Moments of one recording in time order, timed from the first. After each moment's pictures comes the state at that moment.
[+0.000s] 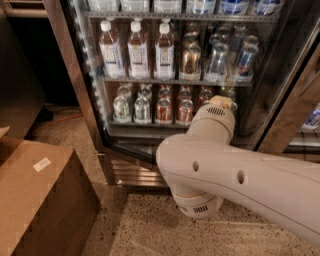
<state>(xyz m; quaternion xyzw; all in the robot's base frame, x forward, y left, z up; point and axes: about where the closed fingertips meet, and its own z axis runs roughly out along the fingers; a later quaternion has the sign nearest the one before) 0.542 -0.163 0.890 0.64 0.43 0.32 0.55</state>
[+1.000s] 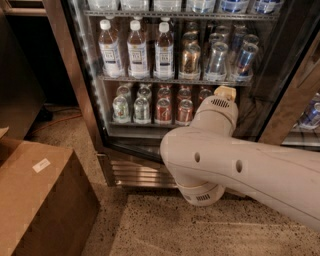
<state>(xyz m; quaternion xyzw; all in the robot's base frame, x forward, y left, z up) 0.562 -0.173 0.901 0.64 0.39 0.35 0.56</state>
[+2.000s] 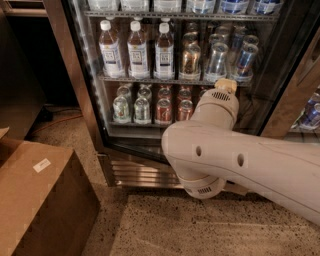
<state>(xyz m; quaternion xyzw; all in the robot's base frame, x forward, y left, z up) 0.573 -0.173 0.916 0.63 0.39 0.36 0.57</state>
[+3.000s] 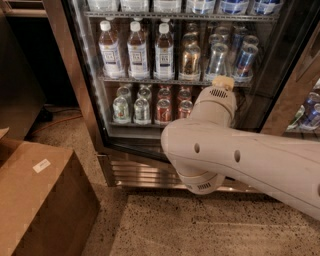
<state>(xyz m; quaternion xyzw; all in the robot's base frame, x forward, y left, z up) 0.582 -0.168 0.919 0.62 0.39 0.37 0.57</state>
